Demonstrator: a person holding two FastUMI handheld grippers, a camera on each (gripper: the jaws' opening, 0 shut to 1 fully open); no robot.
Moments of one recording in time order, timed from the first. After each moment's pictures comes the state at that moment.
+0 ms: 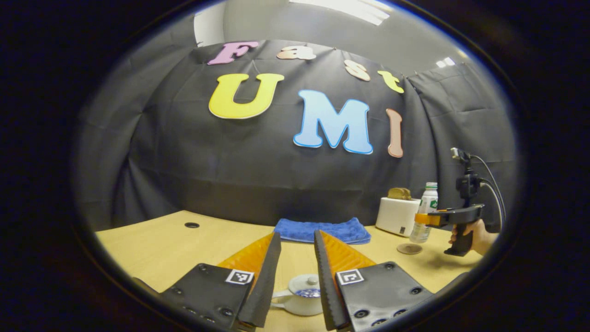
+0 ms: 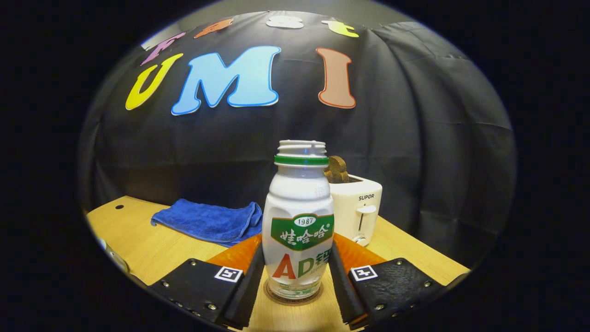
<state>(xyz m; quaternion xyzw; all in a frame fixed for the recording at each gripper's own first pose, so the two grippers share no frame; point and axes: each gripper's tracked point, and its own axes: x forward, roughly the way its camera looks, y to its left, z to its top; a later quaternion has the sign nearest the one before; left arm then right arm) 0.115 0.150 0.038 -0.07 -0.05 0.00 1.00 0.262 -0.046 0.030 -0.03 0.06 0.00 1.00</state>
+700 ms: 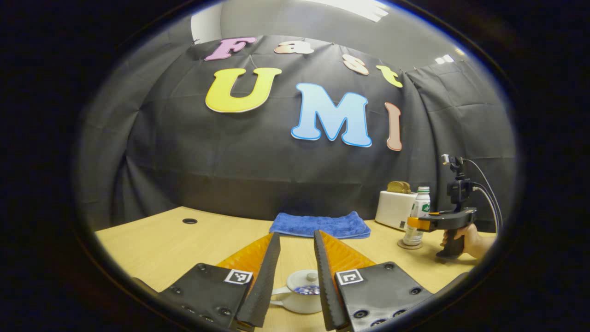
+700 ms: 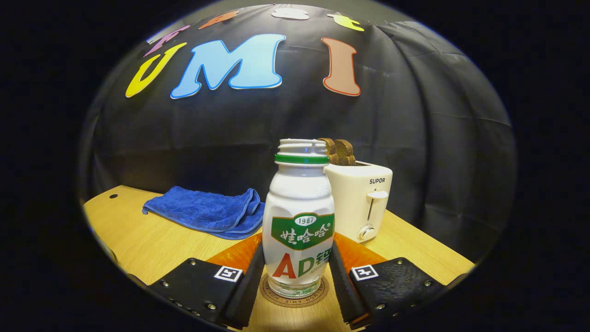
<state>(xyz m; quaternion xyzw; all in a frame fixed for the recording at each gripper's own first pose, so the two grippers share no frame) 0.115 0.146 0.026 -0.06 -0.03 0.00 1.00 0.274 -0.043 0.003 -0.03 0.08 0.00 1.00</state>
